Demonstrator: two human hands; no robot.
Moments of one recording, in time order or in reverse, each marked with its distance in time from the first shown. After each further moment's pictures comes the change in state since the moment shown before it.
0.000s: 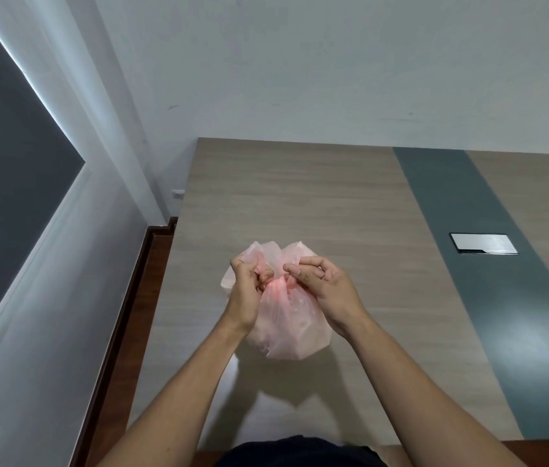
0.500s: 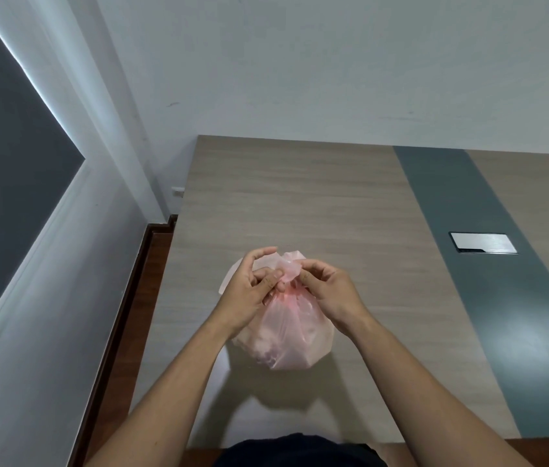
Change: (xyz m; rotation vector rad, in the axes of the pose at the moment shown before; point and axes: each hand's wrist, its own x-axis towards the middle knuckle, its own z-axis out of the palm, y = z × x) left_hand -0.001 -0.009 -0.020 0.059 -0.218 0.022; right_hand 0.000 0.003 -0.007 -0.291 -0.012 -0.032
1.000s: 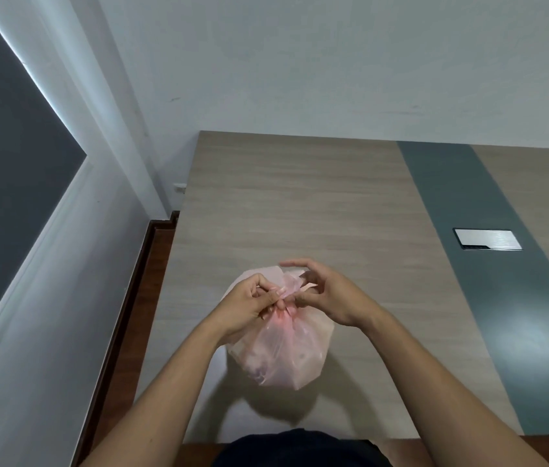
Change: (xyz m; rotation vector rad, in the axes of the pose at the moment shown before) left_hand -0.002 -0.024 -0.014 0.024 -0.083 -0.216; right_hand 0.000 -0.009 -0.018 -0.459 -0.337 -0.044
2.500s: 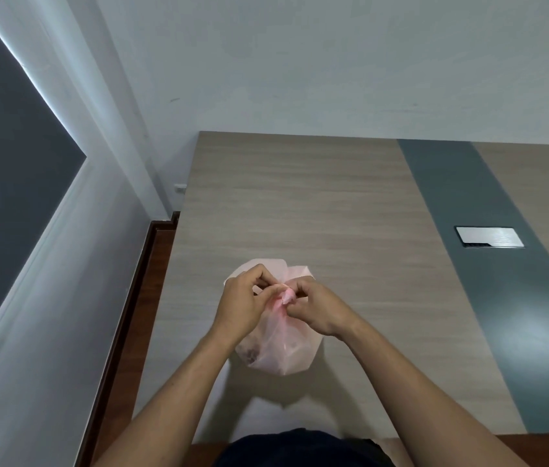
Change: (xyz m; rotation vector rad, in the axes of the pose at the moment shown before) left_hand -0.002 0.000 0.004 0.590 0.344 0.333; right_hand 0.007 0.014 0.035 -0.174 0.077 0.081
